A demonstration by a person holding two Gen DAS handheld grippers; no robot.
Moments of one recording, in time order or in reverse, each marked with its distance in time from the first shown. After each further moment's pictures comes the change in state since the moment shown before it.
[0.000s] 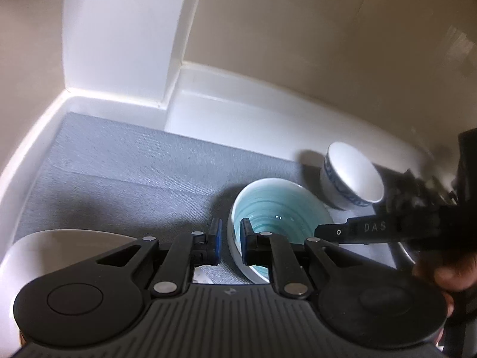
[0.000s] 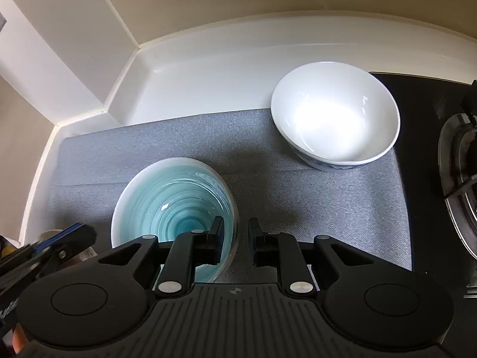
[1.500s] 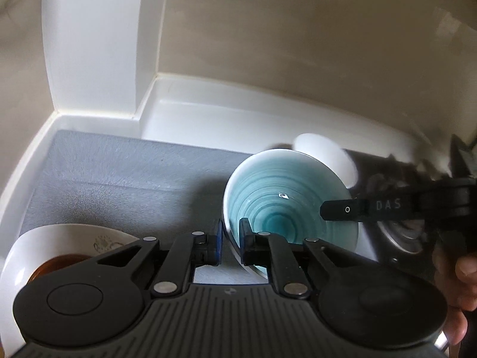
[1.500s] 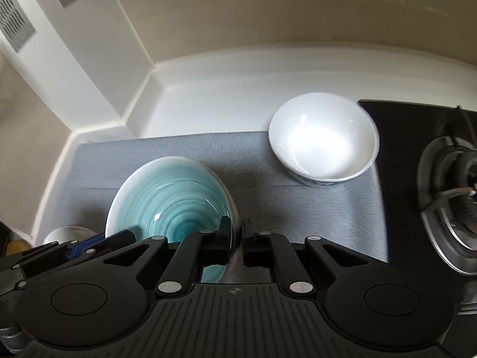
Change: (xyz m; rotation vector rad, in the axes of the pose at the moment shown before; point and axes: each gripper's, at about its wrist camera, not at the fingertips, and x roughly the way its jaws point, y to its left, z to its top) left arm -0.042 -0.054 -0.011 0.084 -0.029 0.021; right arm -0.063 -0.001 -0.007 -0.045 -0.090 0.016
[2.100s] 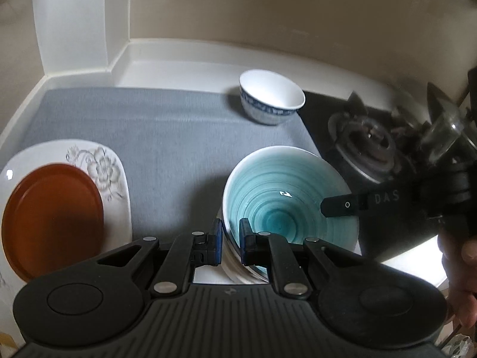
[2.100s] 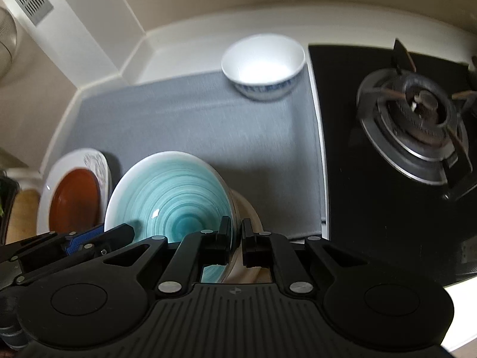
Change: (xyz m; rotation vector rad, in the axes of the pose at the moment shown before) left arm -0.031 -0.068 -0.084 0.059 0.102 0.006; right arm -0.047 -0.048 -0.088 0.011 0.111 -0.011
